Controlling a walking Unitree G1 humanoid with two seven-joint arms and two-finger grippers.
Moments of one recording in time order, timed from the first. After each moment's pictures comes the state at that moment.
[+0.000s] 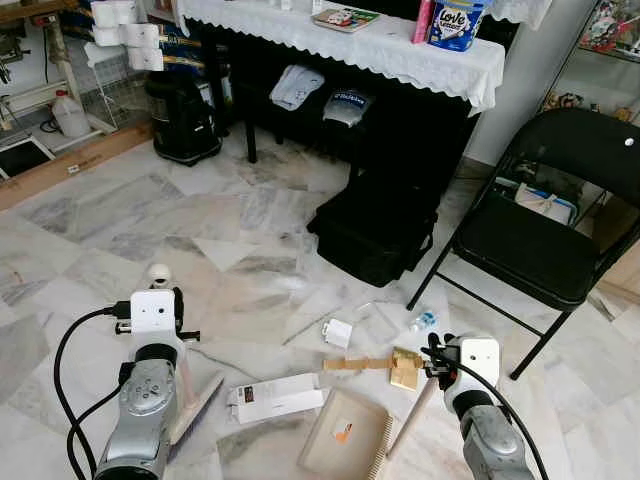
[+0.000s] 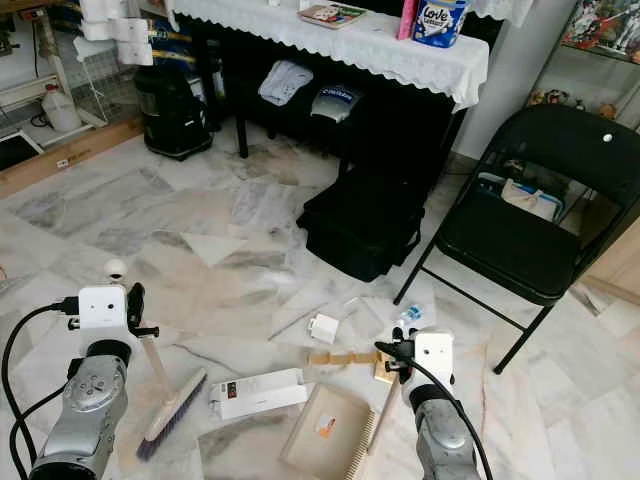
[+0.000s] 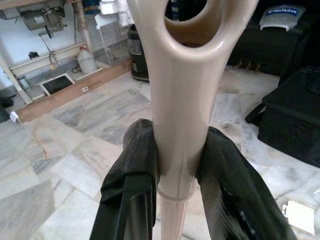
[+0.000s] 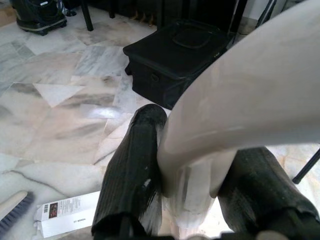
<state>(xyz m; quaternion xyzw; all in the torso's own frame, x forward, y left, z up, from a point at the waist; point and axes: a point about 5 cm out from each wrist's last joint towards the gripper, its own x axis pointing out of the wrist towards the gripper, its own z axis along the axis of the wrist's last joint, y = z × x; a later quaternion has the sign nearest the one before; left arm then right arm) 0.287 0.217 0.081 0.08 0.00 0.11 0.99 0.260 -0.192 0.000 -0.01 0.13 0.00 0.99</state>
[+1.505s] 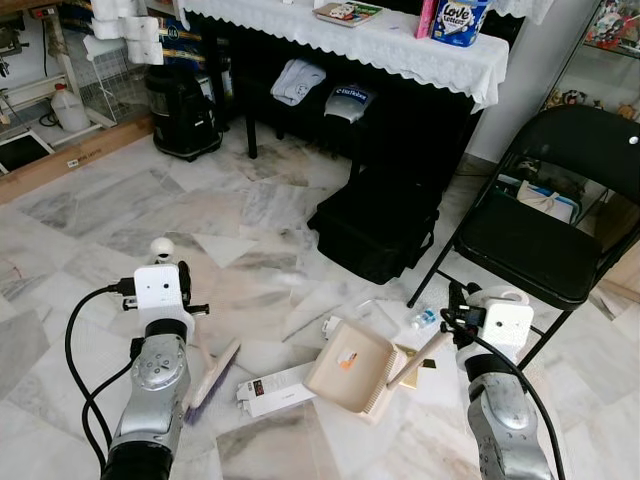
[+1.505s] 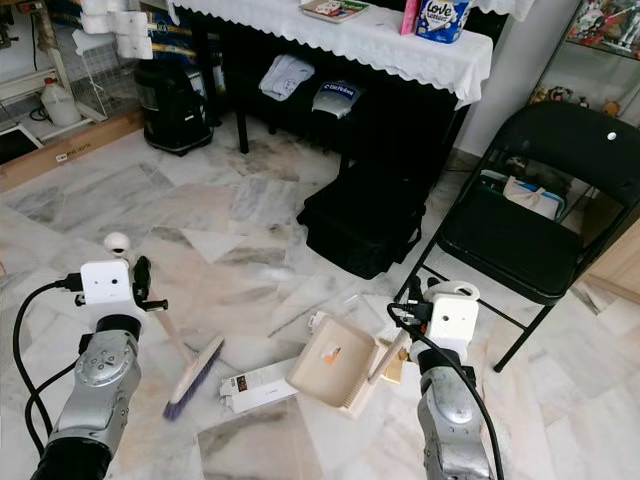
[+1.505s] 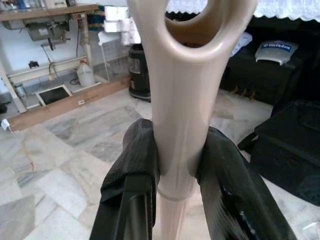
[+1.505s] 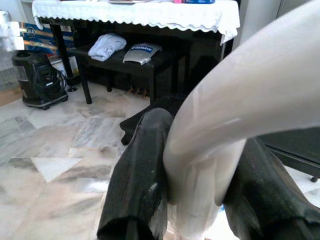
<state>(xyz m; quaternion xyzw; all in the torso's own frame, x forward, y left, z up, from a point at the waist) 0.308 0.204 0.109 0.05 -0.06 0.11 0.99 0.274 -0.191 0.069 0.01 -0.01 -0.05 1.00</state>
